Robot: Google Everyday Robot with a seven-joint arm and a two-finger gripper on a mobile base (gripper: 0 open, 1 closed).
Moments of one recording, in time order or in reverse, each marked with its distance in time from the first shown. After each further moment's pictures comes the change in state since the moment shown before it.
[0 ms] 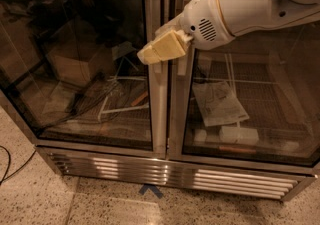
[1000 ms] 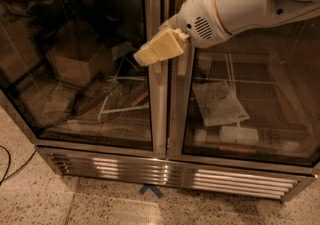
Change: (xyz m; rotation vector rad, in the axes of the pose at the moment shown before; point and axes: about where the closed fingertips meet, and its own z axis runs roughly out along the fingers) arm -0.004 -0.002 0.001 0.040 0.021 0.007
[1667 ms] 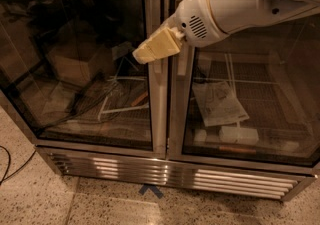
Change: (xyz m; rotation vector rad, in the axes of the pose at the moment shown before) arm -0.002 -0.004 0.002 0.066 0.021 0.021
